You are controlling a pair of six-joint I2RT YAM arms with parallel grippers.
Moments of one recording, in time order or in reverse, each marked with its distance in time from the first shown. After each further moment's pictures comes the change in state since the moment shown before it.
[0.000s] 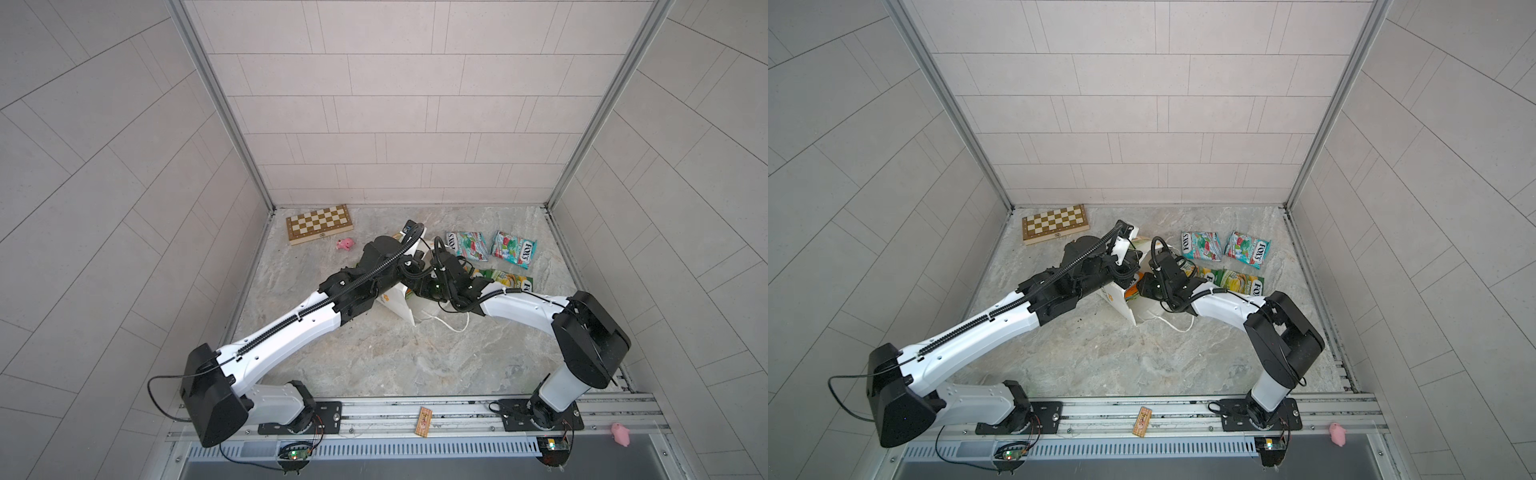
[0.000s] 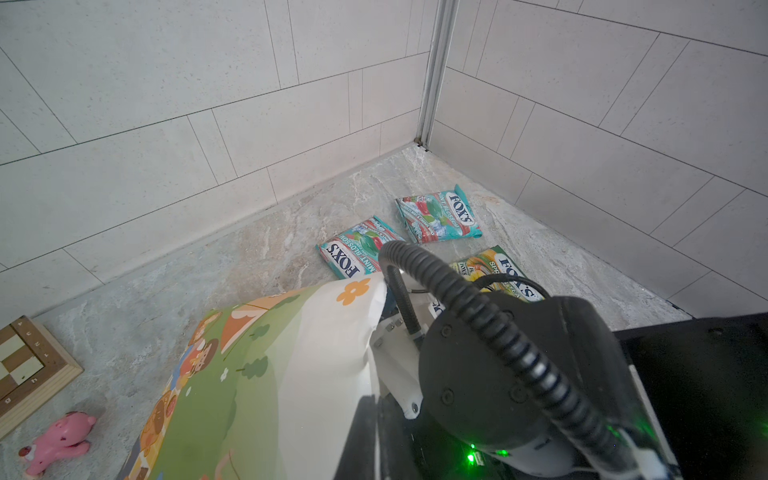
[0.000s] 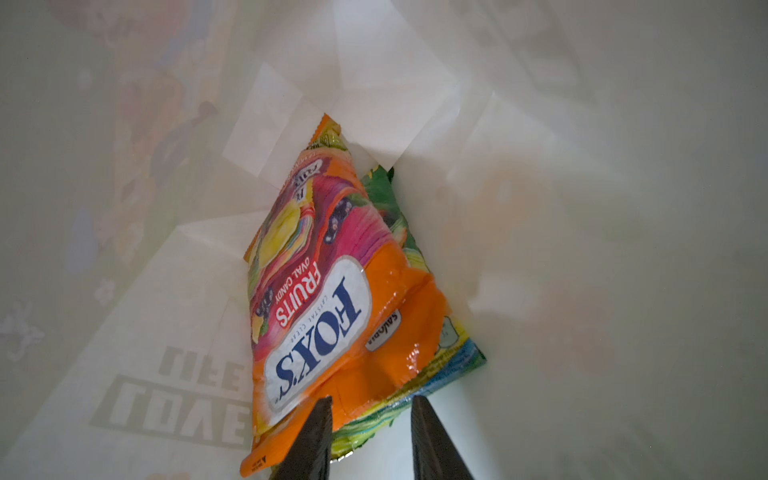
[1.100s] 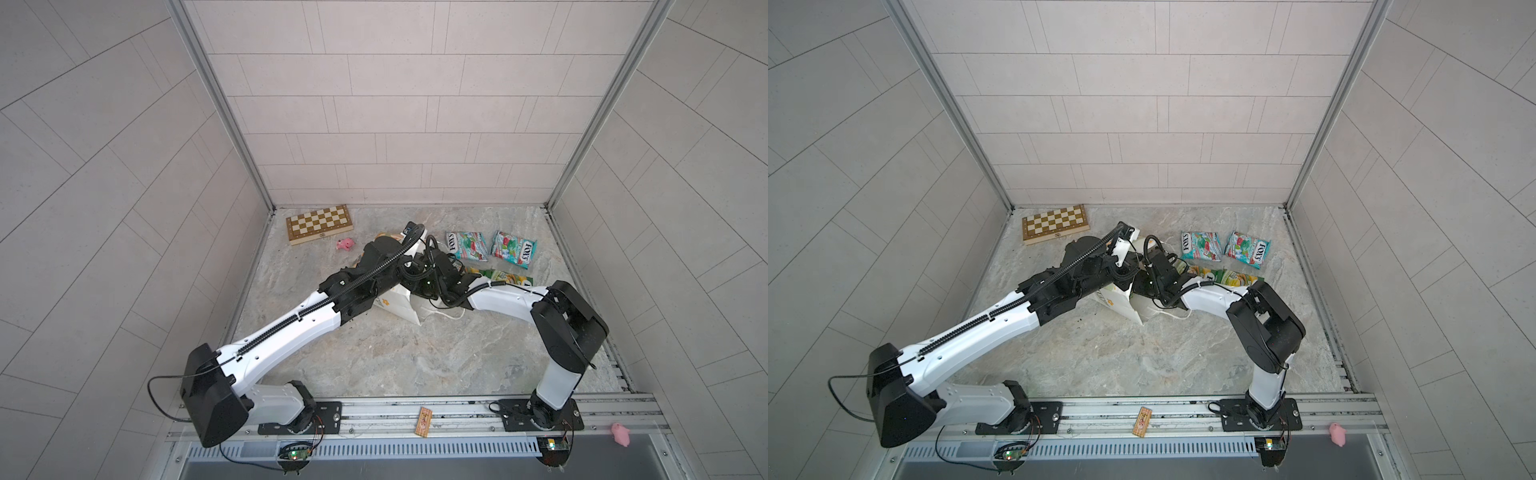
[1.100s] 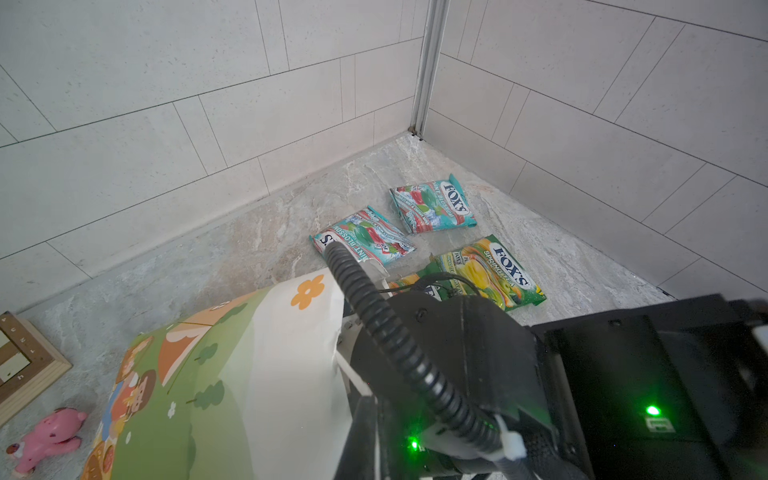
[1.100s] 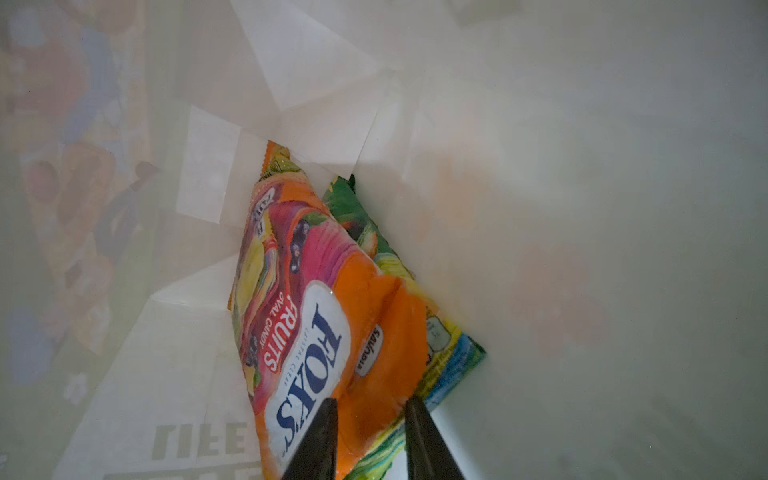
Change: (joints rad) left arm 0.000 0.001 0.000 -0.029 0.040 0.000; right arm 0.001 0.122 0.078 0.042 -0.054 0.042
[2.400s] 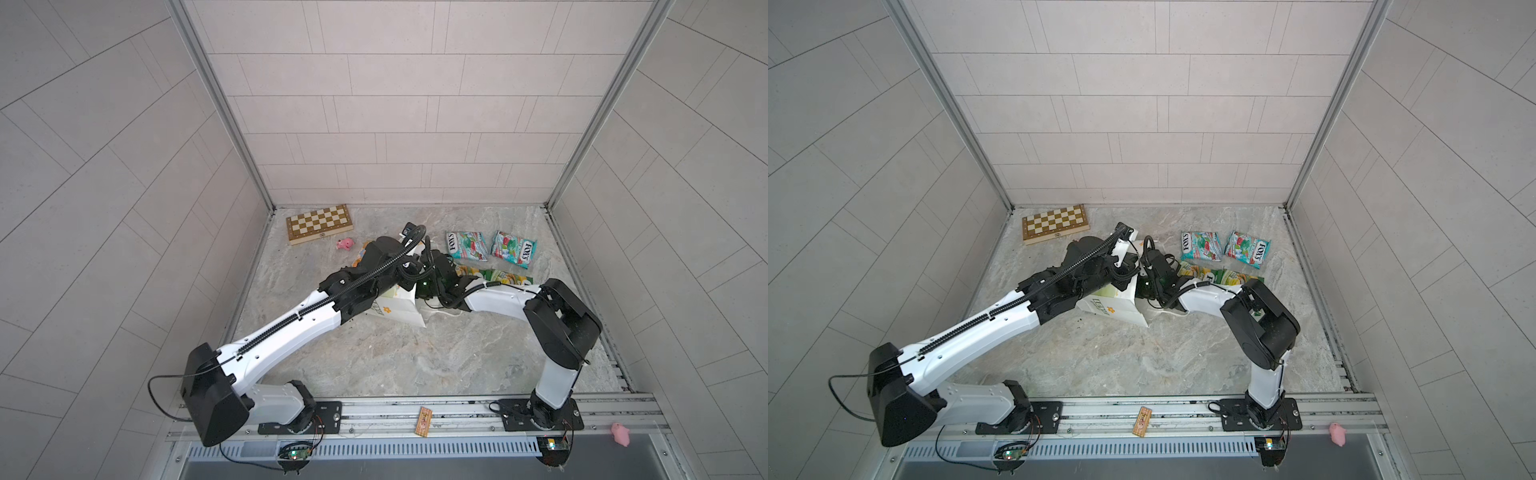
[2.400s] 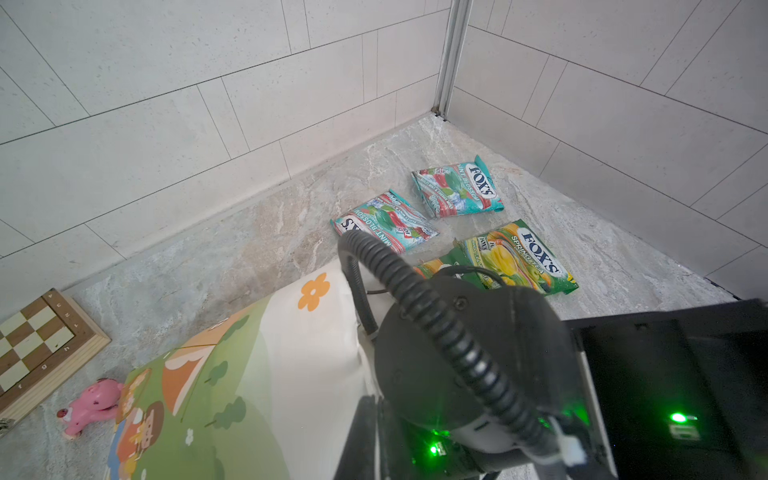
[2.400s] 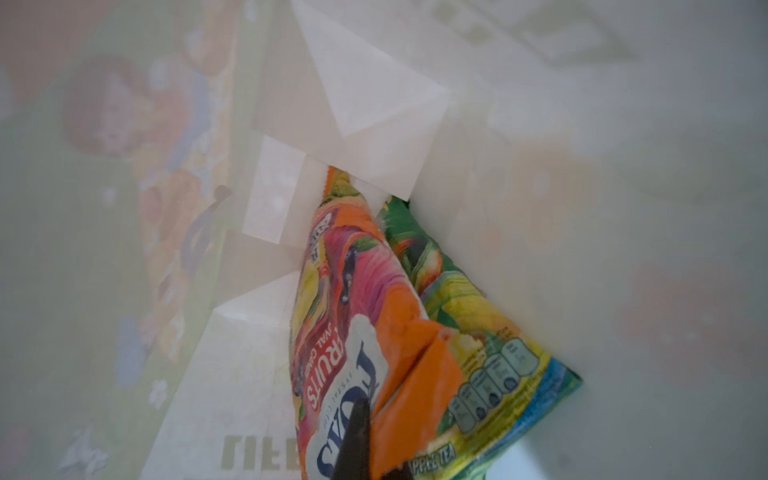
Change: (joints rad) left arm 0.002 0.004 0.009 -0.050 -0.074 0.015; right arm 0.010 0.005 -0.030 0.137 -0.166 -0.049
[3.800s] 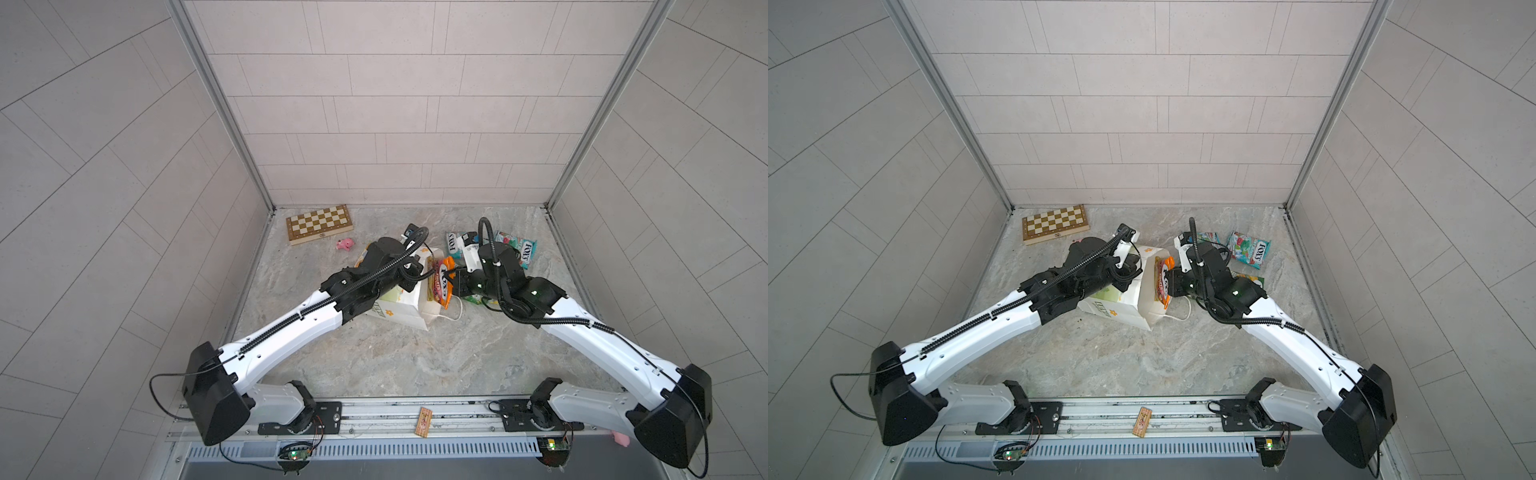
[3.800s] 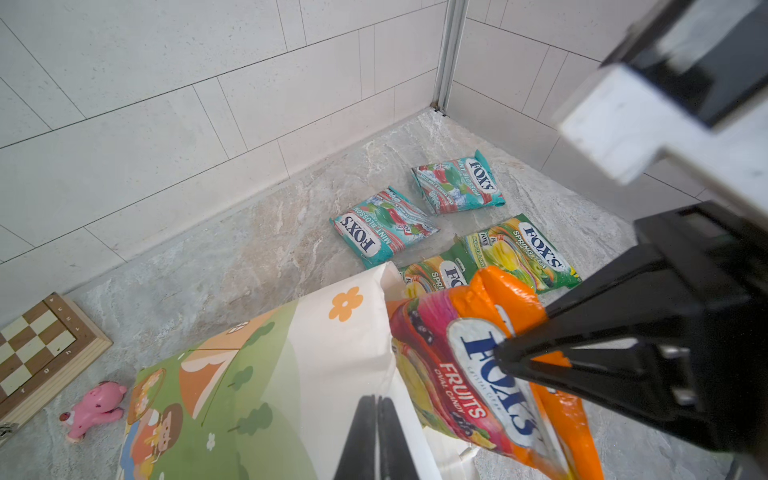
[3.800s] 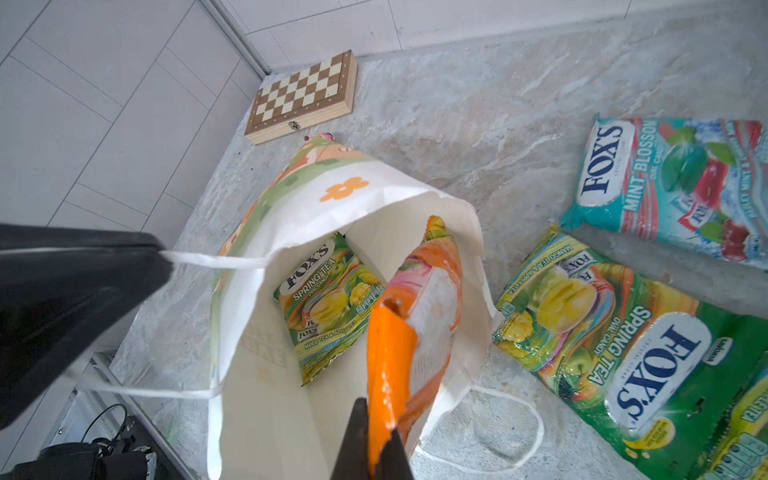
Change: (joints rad) left arm -0.002 0.010 0.002 0.000 -0.016 0.013; right arm -0.084 -0.633 0.003 -0.608 0.226 -0.434
